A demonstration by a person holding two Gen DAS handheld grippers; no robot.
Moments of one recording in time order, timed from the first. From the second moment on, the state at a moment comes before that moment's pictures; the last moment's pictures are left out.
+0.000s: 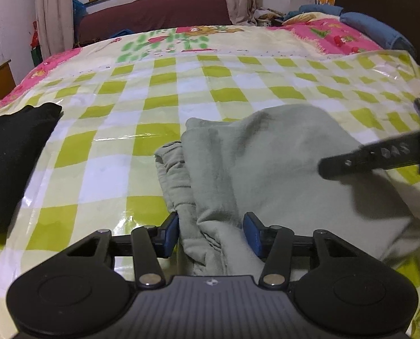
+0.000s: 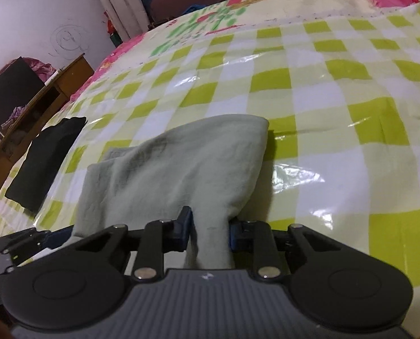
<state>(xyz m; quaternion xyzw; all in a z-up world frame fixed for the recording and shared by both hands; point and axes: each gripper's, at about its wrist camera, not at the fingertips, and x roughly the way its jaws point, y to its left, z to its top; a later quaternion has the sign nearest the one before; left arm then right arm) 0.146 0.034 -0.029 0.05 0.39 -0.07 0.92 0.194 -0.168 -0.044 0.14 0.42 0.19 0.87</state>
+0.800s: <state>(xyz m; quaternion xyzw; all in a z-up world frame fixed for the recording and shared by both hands) 0.070 0.018 0.001 0.09 0.36 -0.04 0.93 0.058 -0.182 -0.024 0.12 0.36 0.14 0.91</state>
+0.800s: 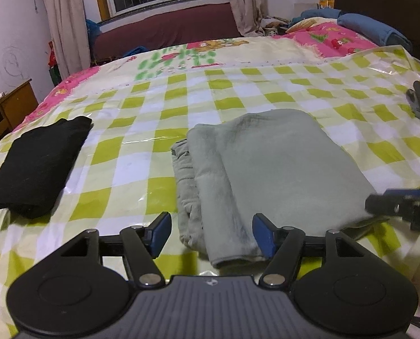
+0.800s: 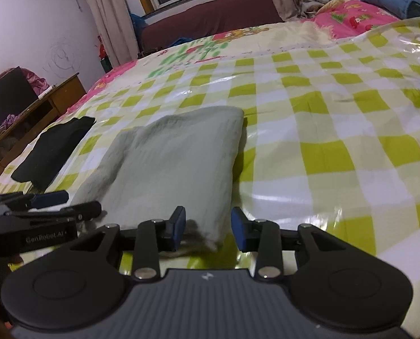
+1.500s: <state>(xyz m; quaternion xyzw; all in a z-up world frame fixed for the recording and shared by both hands) 0.042 0.003 0.001 0.11 0.35 -0.04 0.93 0.028 -0.163 -0.027 0.08 0.35 0.16 0.92</state>
